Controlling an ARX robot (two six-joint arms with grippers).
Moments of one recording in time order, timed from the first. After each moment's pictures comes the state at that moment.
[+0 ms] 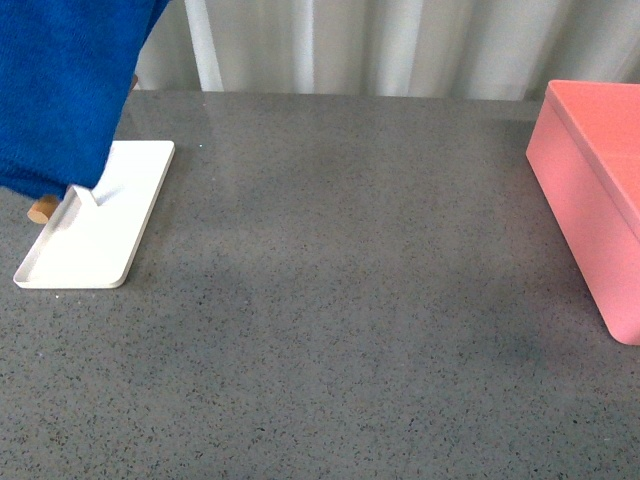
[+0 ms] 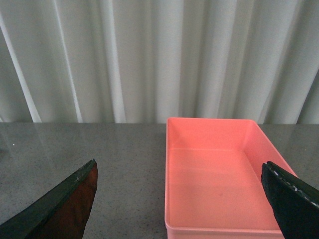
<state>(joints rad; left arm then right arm) -0.06 1.63 1.19 0.09 0.27 -0.08 0.00 0.00 0.02 0.00 0.00 -0.01</state>
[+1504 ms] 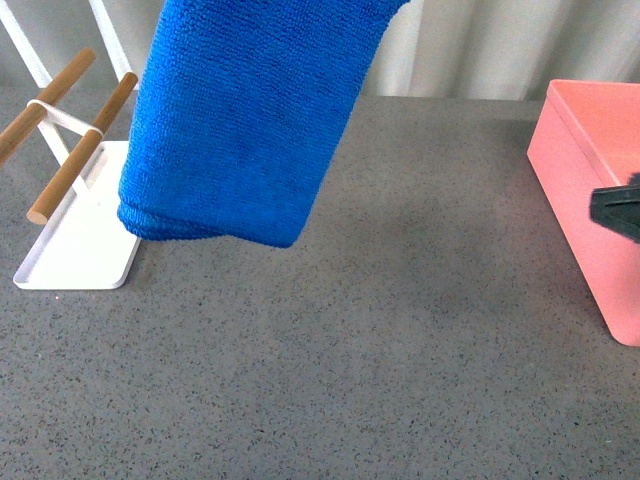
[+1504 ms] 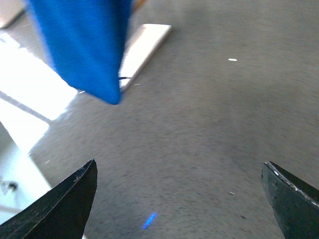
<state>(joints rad) -0.38 1.45 0.90 0.35 0.26 -0.34 0.02 1.20 0.43 0.17 -0.85 -0.07</state>
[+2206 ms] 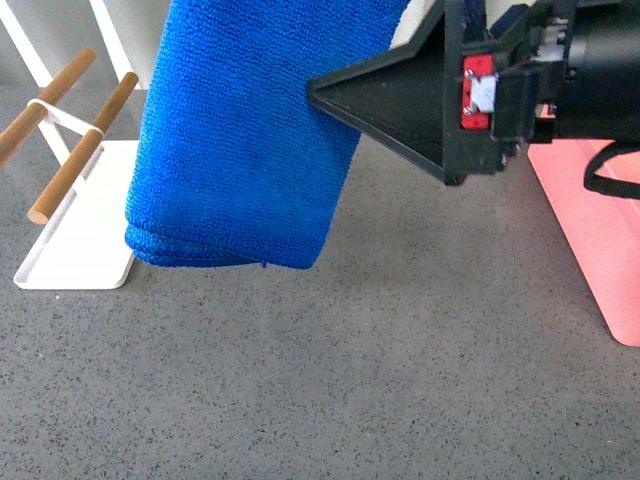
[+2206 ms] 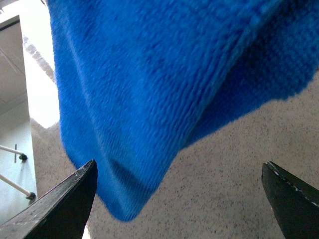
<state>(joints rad) -0.38 1.45 0.90 0.35 0.26 -0.34 0.29 1.72 0.73 0.63 -0.82 0.02</state>
